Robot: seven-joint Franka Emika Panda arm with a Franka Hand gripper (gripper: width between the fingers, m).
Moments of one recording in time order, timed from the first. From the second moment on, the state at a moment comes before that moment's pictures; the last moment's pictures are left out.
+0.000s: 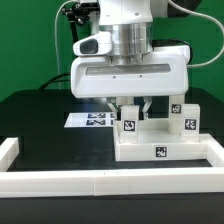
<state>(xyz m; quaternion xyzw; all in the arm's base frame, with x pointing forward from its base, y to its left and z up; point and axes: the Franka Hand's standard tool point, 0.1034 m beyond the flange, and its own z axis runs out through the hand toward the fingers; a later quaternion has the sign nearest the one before) 0.524 0.014 0.066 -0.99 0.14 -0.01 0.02</state>
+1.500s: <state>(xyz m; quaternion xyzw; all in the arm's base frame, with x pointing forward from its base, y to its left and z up) 0.525 0.014 0.065 -0.84 0.54 -0.02 0.05</state>
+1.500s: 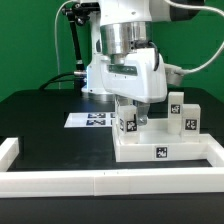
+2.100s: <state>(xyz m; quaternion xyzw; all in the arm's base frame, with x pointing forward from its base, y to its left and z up) 0.519 0.018 0.064 -0.97 0.26 -0.02 0.03</state>
